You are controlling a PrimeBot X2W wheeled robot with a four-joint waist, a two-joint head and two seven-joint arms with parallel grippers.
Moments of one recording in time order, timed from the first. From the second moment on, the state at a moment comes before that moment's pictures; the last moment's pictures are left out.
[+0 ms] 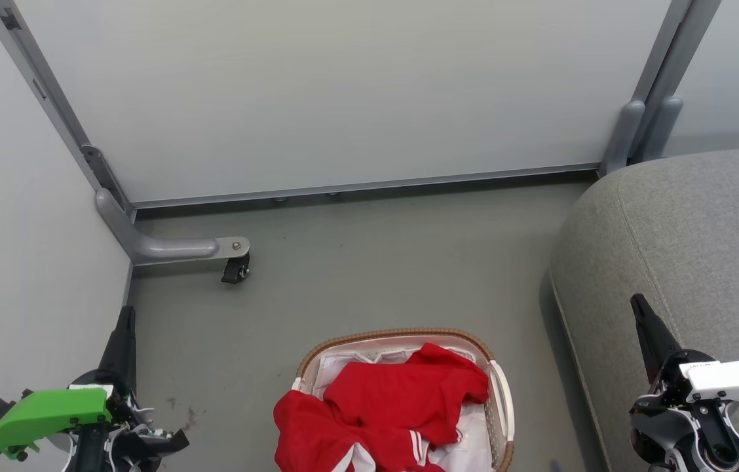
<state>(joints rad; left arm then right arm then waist) -0.10 0.05 0.11 0.24 -1.61 -0.13 0.11 -0.10 -0.05 -0.11 0.25 1.61 0.13 0.11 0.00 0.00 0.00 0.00</state>
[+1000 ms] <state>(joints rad) -0.10 0.05 0.11 0.24 -1.61 -0.13 0.11 -0.10 -0.05 -0.11 0.25 1.61 0.13 0.11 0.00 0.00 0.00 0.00</state>
